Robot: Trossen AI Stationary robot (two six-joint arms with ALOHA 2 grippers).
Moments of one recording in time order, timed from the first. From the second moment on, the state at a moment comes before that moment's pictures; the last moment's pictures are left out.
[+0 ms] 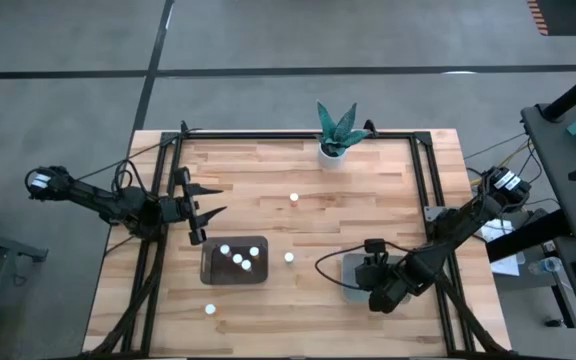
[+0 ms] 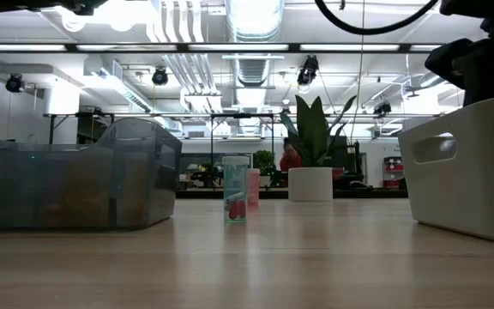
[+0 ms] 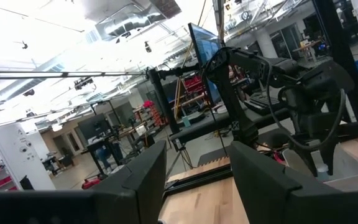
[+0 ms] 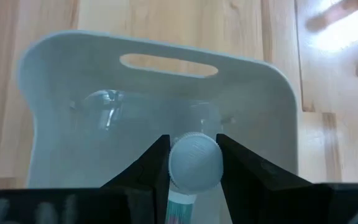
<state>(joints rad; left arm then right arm) -0.30 0.53 0.33 0.51 -0.43 0.54 0.71 1.52 0.91 -0.65 0.41 0.55</state>
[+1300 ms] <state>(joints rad) -0.30 0.53 0.33 0.51 -0.43 0.54 0.71 1.49 0.90 -0.65 0.42 0.58</state>
